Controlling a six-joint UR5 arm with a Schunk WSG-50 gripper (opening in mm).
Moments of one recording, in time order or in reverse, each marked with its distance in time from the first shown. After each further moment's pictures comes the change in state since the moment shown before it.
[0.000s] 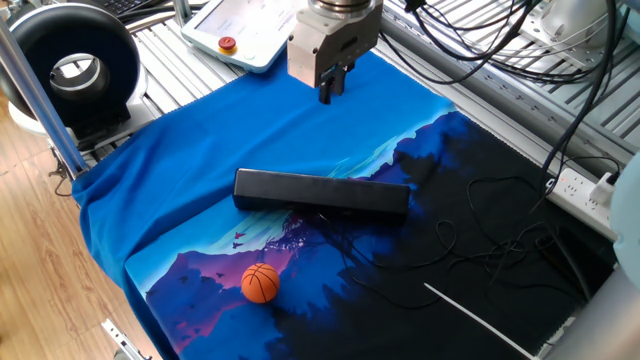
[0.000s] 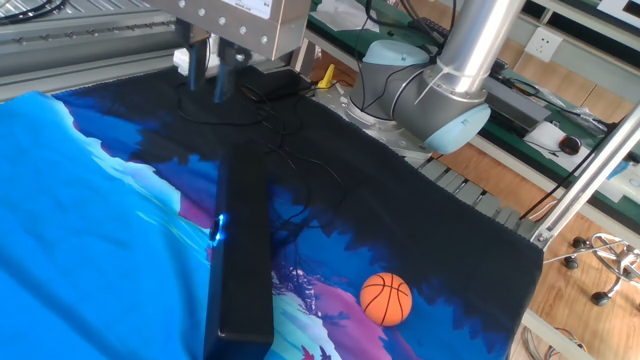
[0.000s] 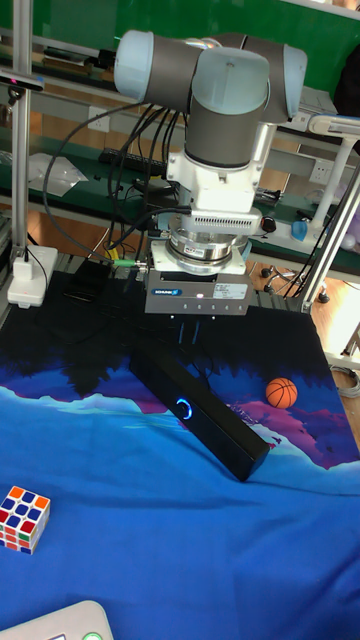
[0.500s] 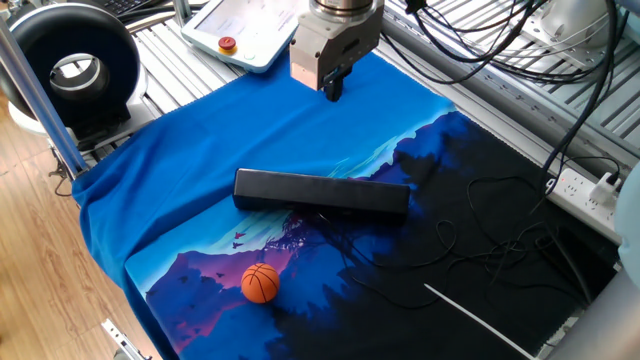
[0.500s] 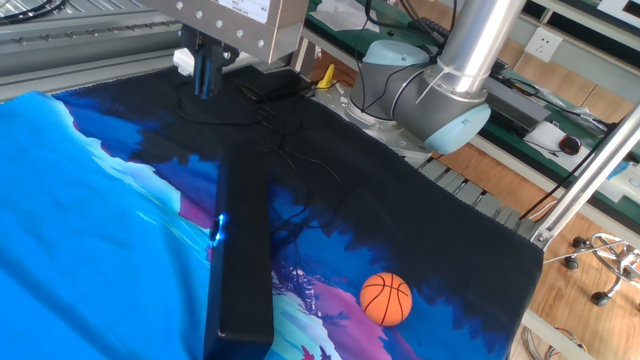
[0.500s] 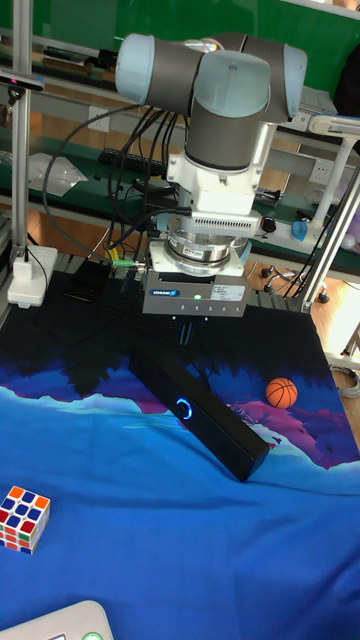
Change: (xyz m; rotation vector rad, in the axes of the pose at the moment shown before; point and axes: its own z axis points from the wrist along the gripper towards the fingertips) arm 0.001 -0.005 0.004 0.021 0.000 -0.006
